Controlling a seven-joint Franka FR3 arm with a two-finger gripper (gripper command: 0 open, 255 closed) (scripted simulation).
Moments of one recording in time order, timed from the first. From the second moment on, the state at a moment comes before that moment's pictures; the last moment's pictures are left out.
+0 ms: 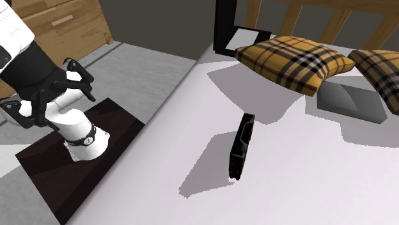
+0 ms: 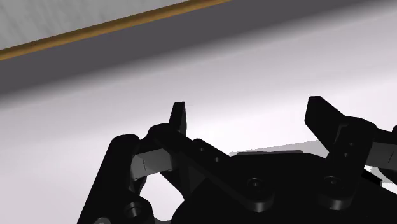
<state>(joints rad) -0.01 -0.83 -0.05 -2.33 0.08 1.55 -0.12</state>
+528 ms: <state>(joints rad) -0.04 -0.82 0.15 -2.38 0.18 1.67 0.20</state>
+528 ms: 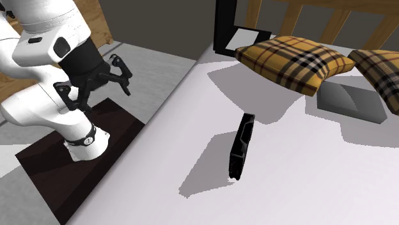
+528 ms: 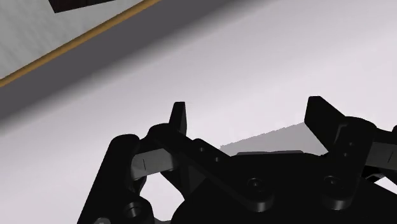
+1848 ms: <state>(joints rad) -0.41 -0.18 0.91 -1.97 -0.05 1.97 1.38</state>
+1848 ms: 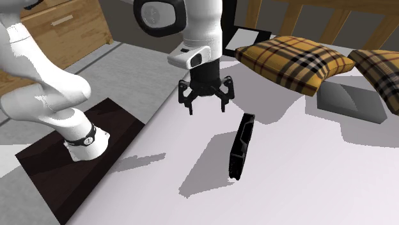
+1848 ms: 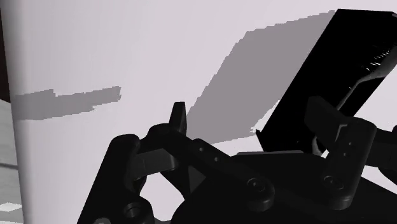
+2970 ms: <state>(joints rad) -0.16 0.48 0.89 -1.52 -0.66 1.79 2.06</state>
